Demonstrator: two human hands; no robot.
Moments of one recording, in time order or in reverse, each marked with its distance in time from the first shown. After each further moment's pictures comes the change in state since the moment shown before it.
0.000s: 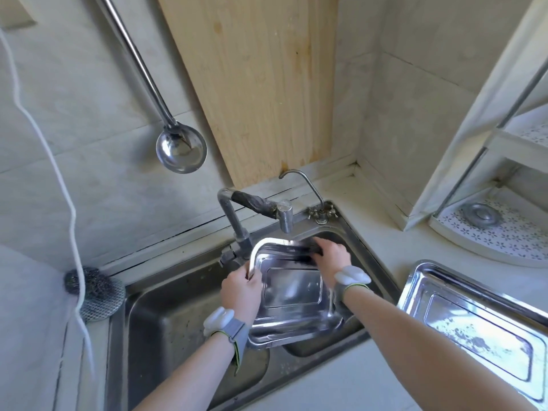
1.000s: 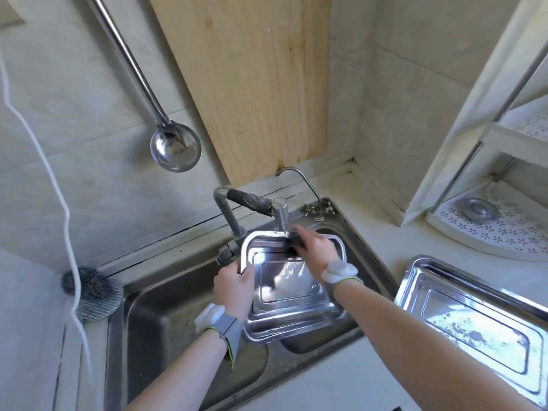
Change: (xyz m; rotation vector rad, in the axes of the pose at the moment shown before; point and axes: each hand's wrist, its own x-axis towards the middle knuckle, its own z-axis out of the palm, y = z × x) left_hand 0.001 0.000 -0.008 -0.089 0.013 0.005; right_hand 0.007 -0.010 0.010 0.014 0.012 -0.179
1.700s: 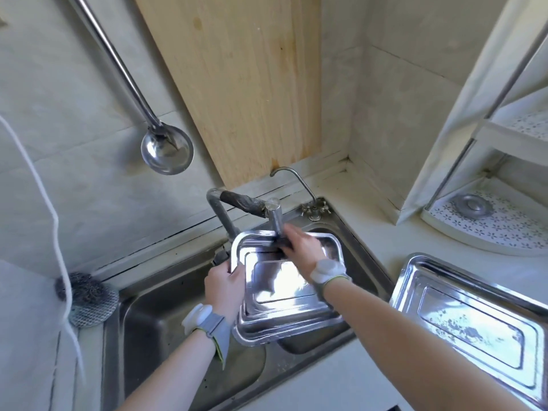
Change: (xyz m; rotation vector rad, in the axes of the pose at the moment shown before) left_hand 0.013 0.000 -0.006 -0.033 -0.004 0.016; right_hand 0.000 -0.019 -0.003 0.085 -0.015 -0.031
